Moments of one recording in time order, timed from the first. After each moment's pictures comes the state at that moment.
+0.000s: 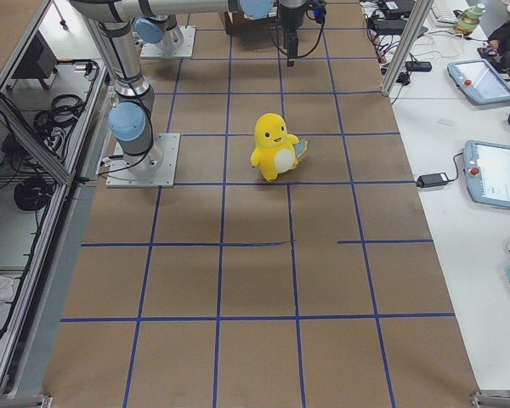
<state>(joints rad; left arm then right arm) -1.72 -1.98 -1.40 -1.83 2.15 -0.60 1.60 -1.48 1.44 -1.57 -1.58 -0.02</state>
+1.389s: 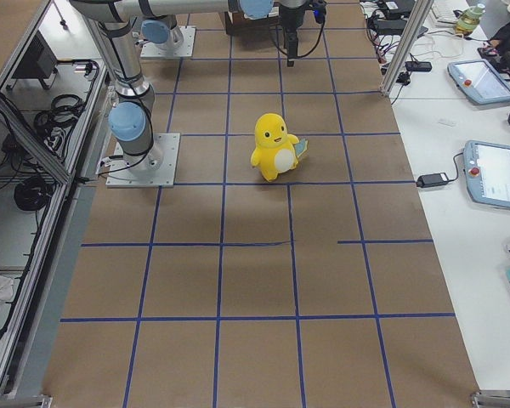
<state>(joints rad) -1.55 -1.65 -1.34 -1.70 1.61 0.04 1.60 -1.48 1.44 -1.57 -1.58 -0.02</state>
